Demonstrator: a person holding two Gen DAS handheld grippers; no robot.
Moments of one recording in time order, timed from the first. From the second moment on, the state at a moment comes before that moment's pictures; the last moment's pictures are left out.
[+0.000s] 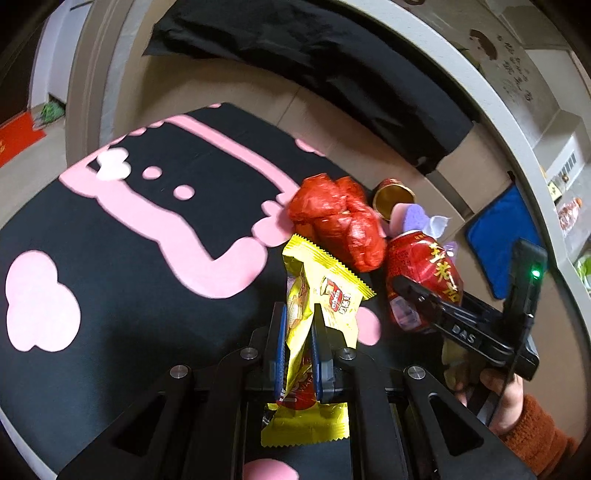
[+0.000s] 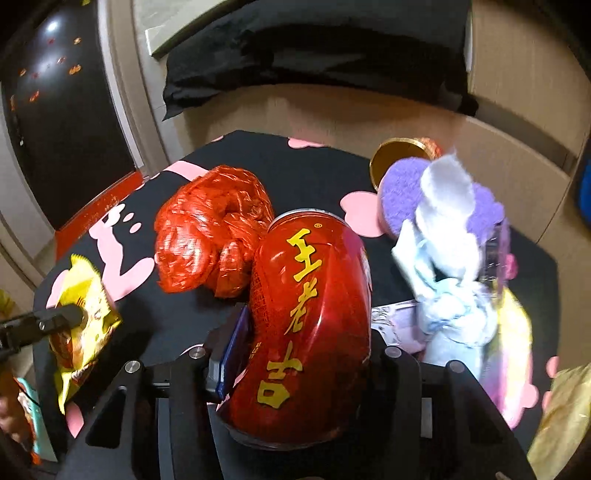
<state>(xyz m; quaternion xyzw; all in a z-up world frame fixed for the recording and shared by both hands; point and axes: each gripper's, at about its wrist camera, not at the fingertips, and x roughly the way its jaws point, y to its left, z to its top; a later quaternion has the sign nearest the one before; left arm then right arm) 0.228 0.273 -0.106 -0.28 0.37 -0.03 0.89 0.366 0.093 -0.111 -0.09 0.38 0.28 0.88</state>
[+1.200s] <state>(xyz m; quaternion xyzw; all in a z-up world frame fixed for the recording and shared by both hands) 0.242 0.019 0.037 -0.09 0.28 -0.18 0.94 0.228 -0.172 0.013 0.02 0.23 0.13 0.96</state>
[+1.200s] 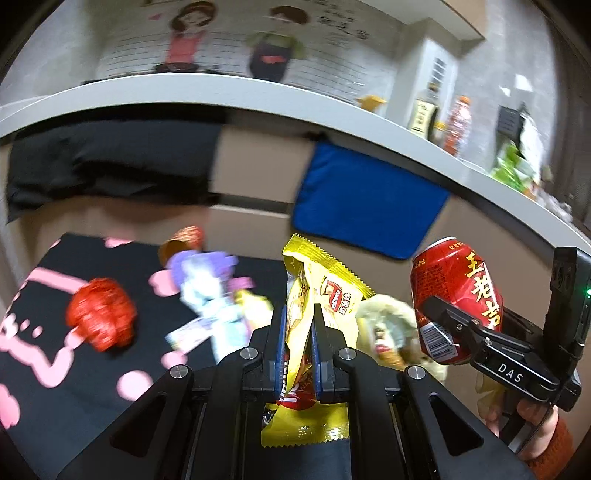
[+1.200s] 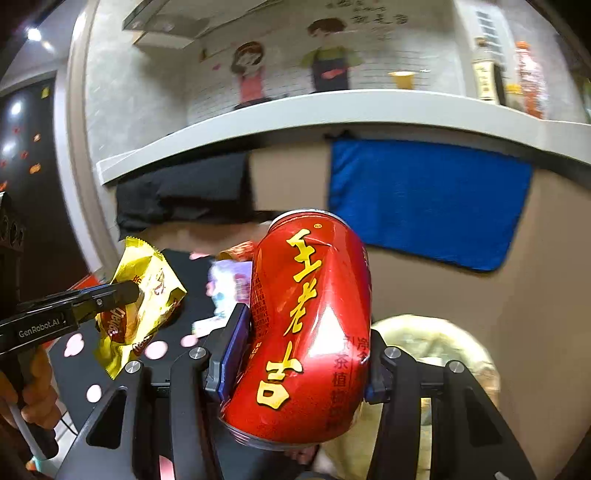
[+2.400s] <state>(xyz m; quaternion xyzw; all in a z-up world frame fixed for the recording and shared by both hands) 0.314 -0.123 -0.002 -0.07 0.35 -0.27 0.89 0.239 -0.302 -0.007 0.07 0.25 0.02 0.96</state>
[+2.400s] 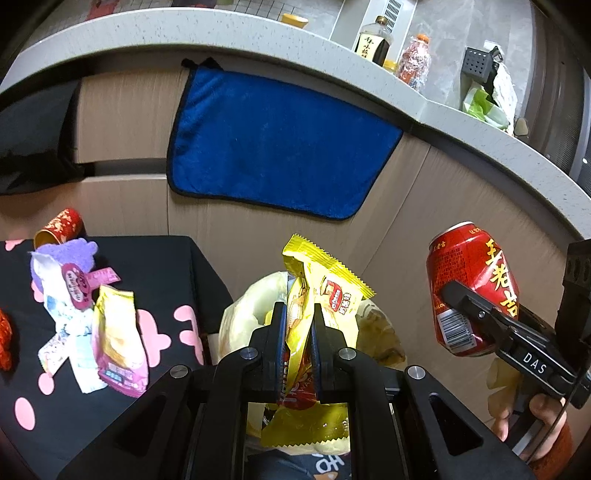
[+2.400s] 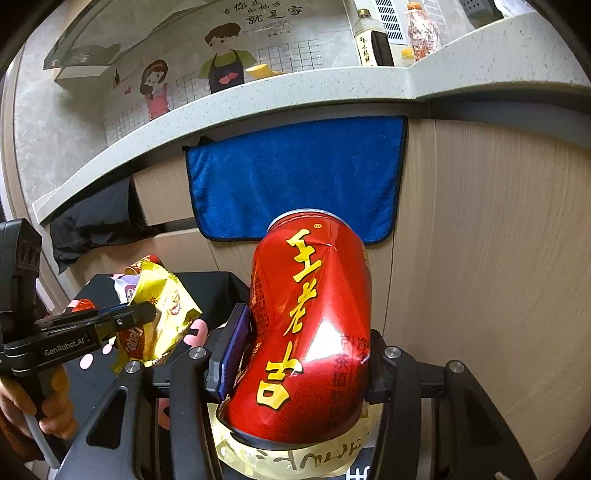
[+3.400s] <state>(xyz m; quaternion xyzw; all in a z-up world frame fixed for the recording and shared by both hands) 0.347 -0.090 -0.033 -0.15 0.37 -0.24 0.88 0.282 -0.302 -0.046 0.10 0.29 0.03 0.95</state>
